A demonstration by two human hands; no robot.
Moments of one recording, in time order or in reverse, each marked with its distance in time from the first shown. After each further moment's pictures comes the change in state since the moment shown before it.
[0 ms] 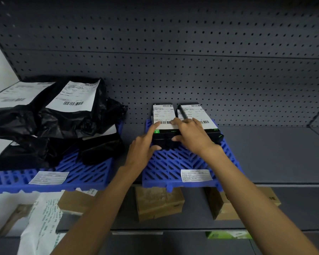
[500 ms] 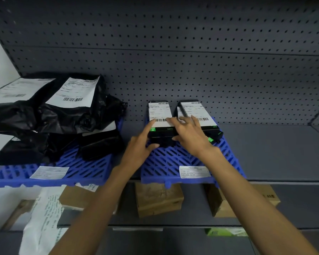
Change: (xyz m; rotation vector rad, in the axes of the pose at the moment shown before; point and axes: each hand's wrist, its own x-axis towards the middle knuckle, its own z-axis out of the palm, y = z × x) left_hand -0.007 -0.009 0.002 -0.277 -0.041 -0.057; right_hand -0.011 -0.001 0.010 -0.082 0.055 -0.098
